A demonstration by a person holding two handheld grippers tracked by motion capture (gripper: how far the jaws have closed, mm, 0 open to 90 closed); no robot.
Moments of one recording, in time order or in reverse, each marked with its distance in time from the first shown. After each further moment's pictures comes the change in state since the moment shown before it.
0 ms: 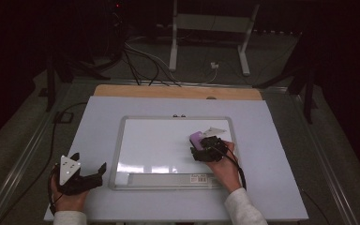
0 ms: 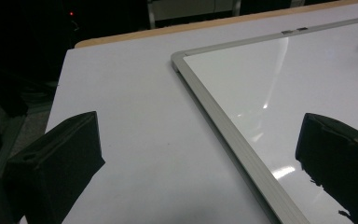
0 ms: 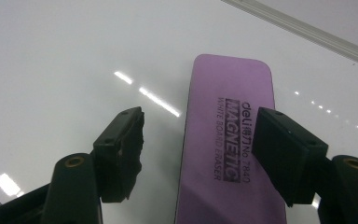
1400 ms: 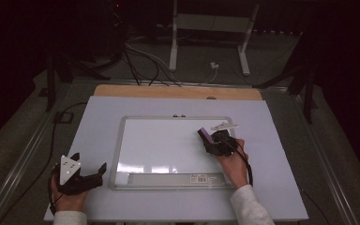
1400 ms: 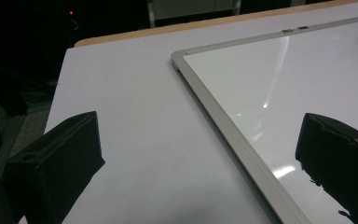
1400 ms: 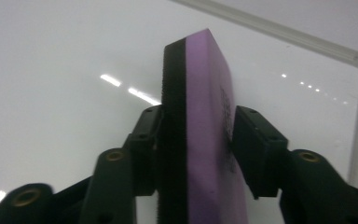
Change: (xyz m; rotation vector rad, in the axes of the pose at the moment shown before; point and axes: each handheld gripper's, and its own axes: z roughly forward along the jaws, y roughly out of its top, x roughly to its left) left arm 0.000 0.000 0.001 0.003 -0.001 0.000; right arm -0.032 0.000 -0.011 0.016 -0.066 0.110
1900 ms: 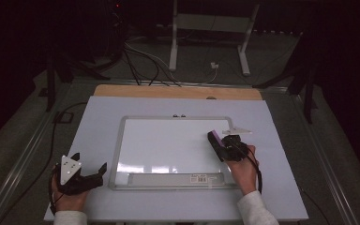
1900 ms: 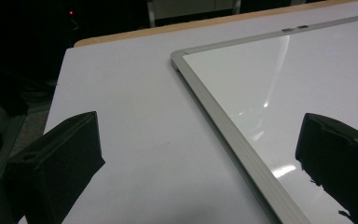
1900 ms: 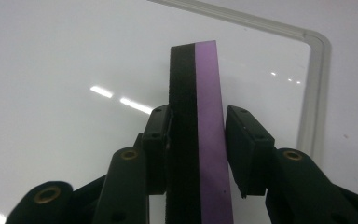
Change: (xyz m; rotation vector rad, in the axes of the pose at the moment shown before) left arm -0.001 0.000 0.000 0.001 0.003 0.002; right arm -0.015 -0.021 -0.023 -0.030 -0.046 0.071
